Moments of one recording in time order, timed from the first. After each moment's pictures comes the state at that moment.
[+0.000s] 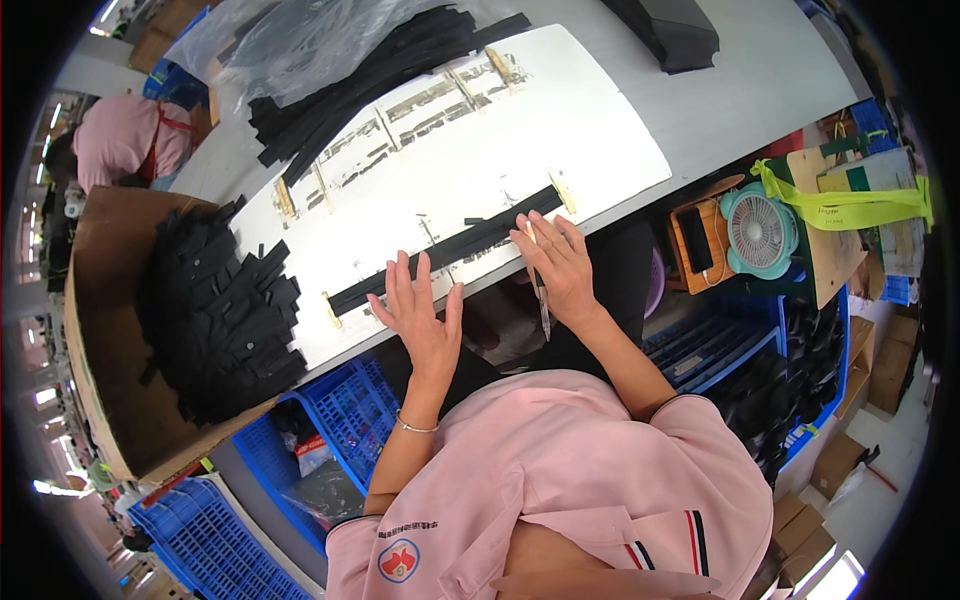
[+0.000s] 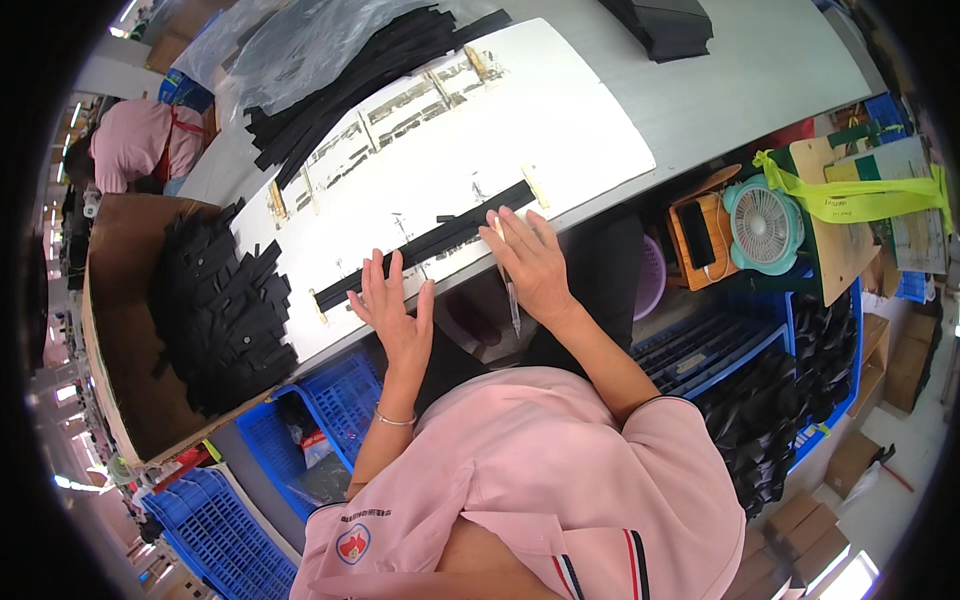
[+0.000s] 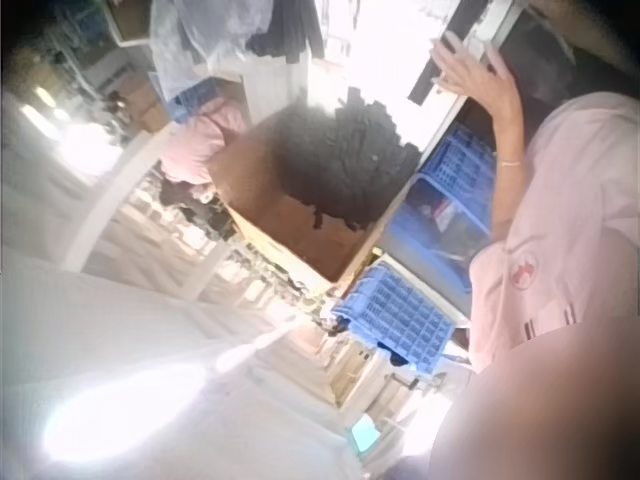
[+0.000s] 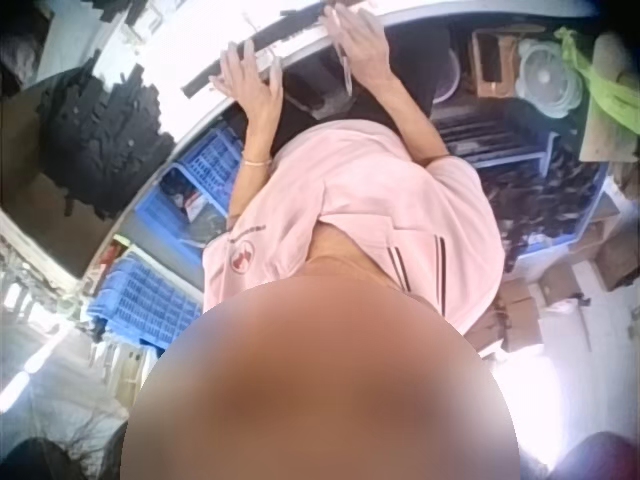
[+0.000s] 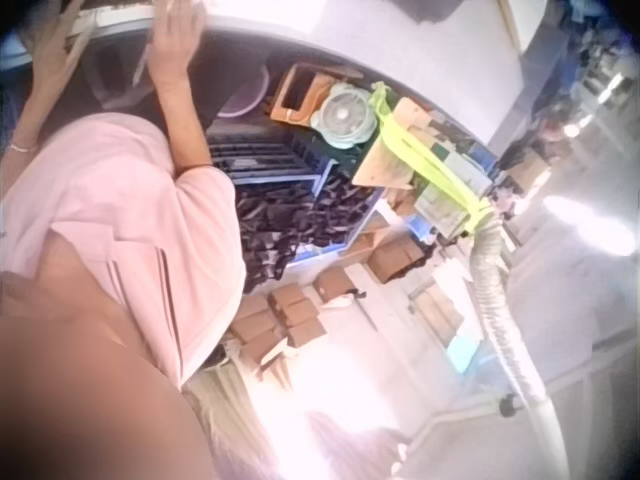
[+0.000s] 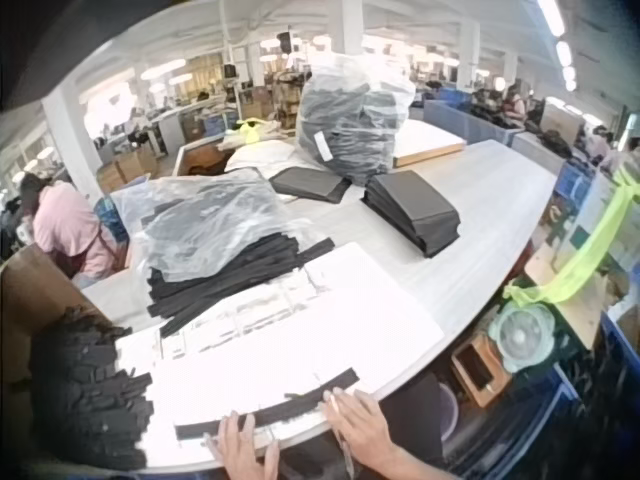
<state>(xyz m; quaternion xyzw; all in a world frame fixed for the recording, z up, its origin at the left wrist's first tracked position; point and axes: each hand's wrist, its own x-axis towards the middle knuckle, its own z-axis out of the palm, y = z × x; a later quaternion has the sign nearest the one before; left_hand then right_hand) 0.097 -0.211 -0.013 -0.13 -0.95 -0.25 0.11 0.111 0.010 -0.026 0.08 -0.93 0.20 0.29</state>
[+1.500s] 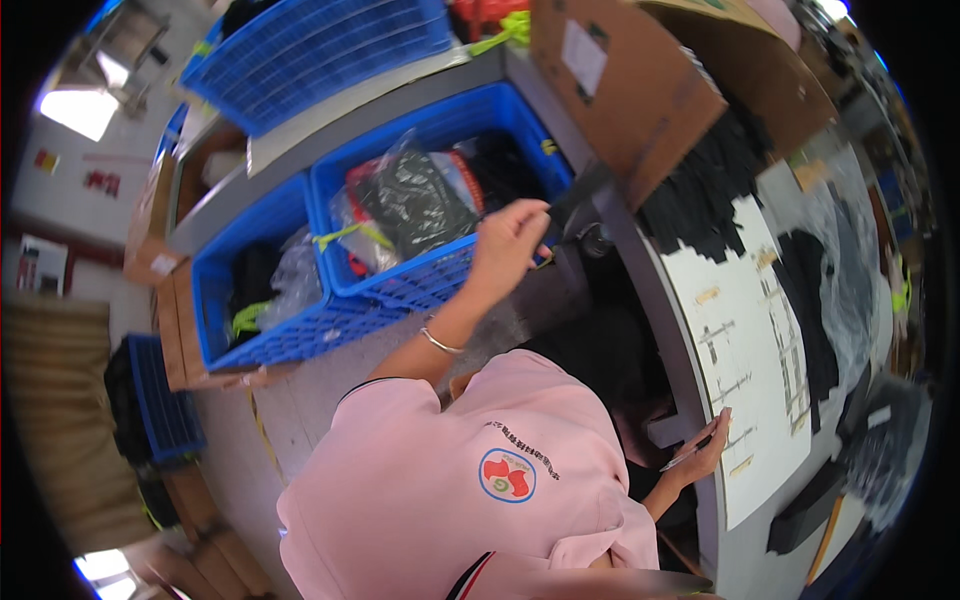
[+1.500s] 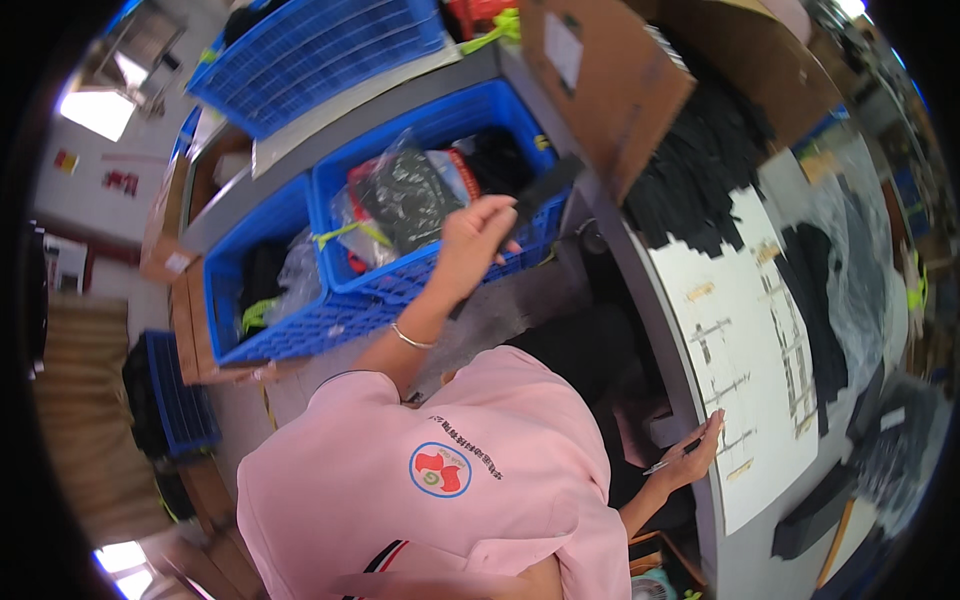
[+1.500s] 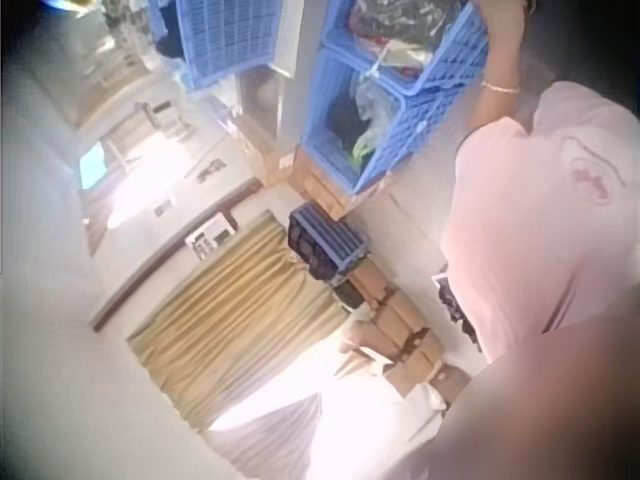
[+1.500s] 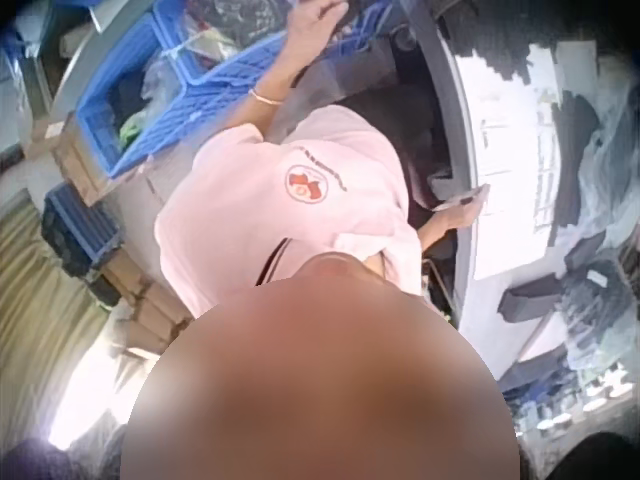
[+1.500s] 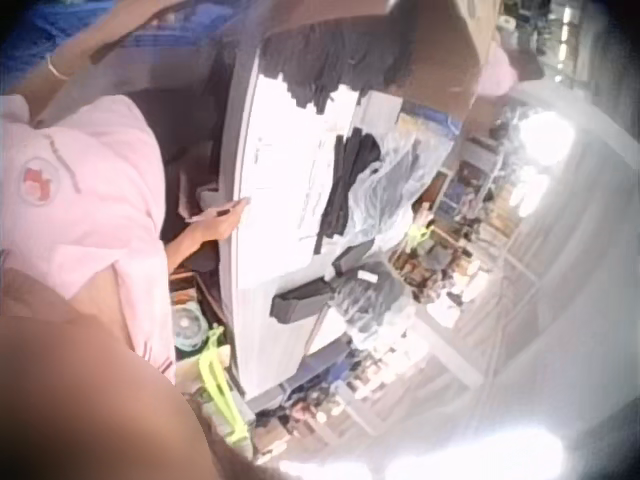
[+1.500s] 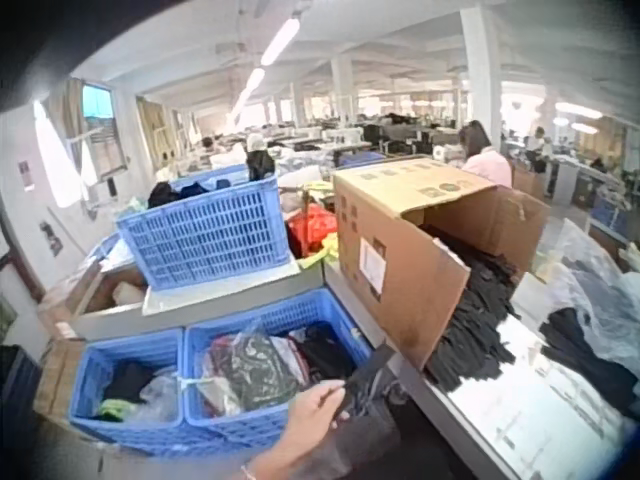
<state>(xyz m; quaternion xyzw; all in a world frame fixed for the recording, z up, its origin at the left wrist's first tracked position) 0.325 -0.446 0.066 0.37 -0.60 -0.62 0.35 0.132 -0.053 -0.005 0.30 -0.87 0.28 0.26</state>
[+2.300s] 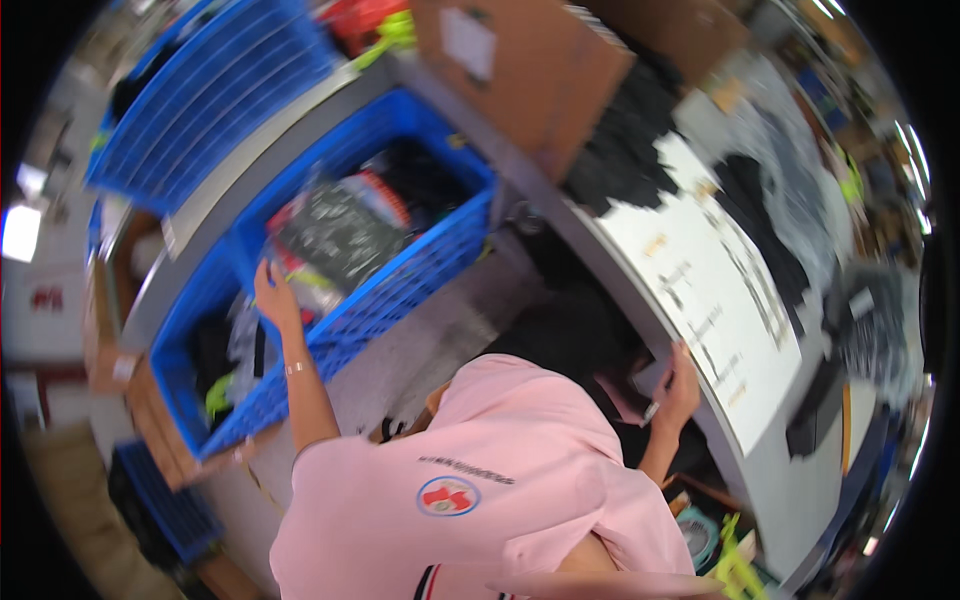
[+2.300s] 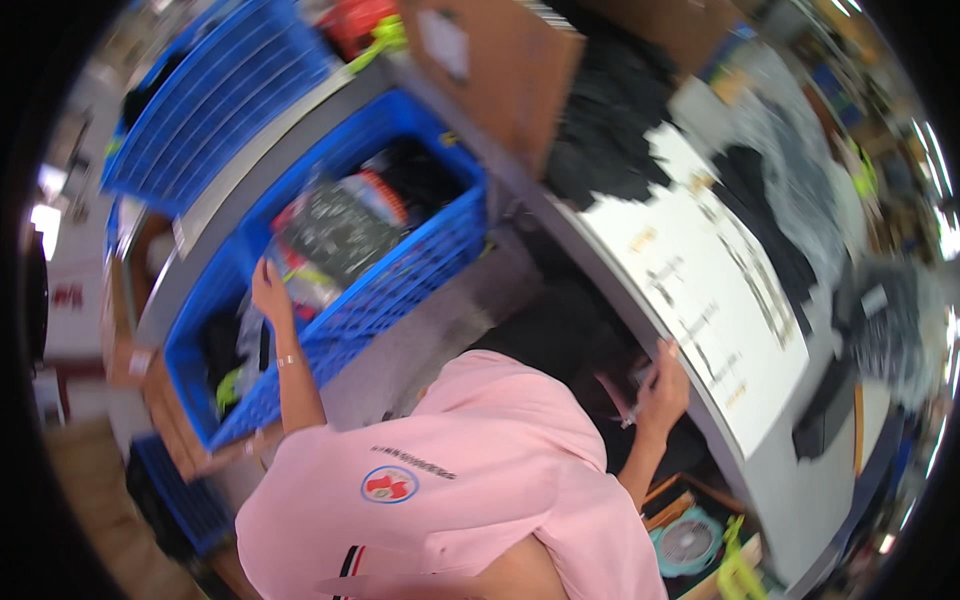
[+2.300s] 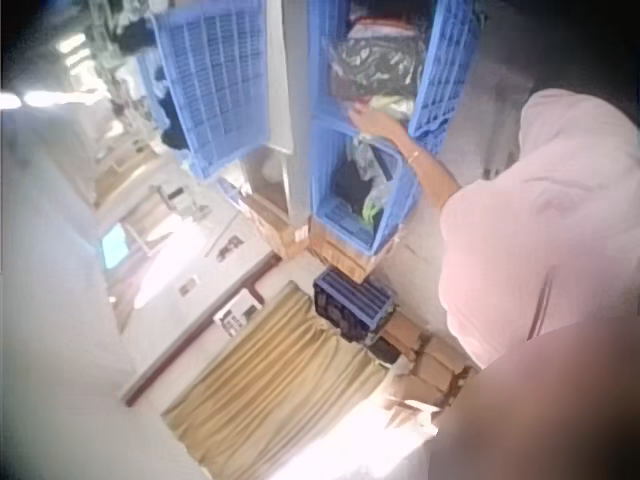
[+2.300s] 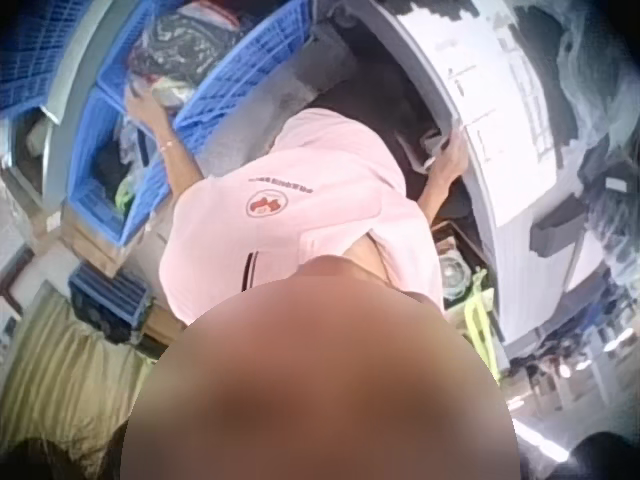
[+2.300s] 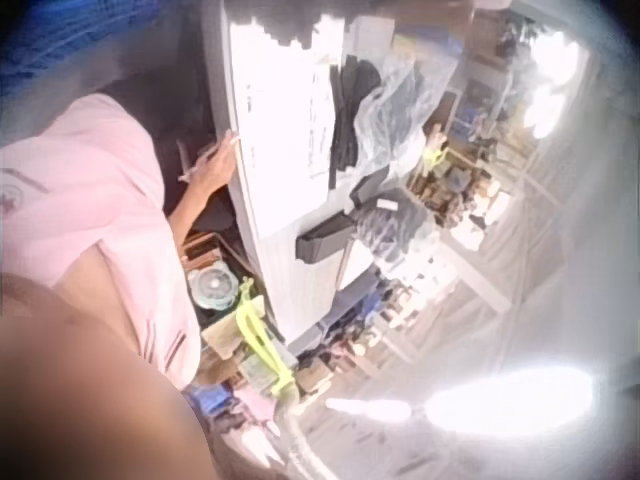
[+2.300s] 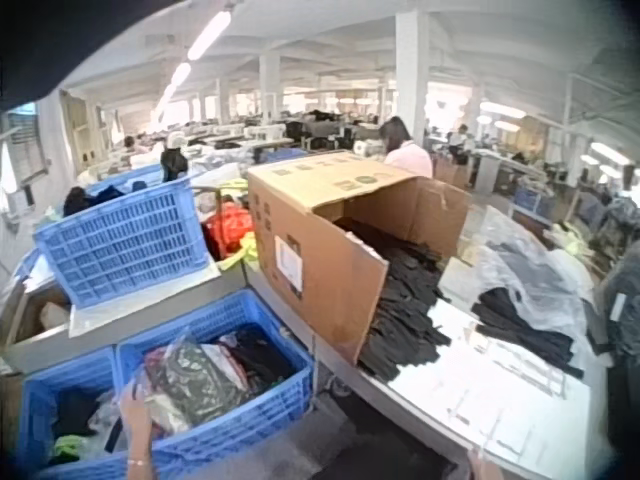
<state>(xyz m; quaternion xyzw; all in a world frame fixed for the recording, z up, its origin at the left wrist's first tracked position) 0.555 -0.619 -0.093 0.59 -0.68 -0.07 0.42 0.151 -0.074 0.015 0.36 -0.89 0.17 0.20</state>
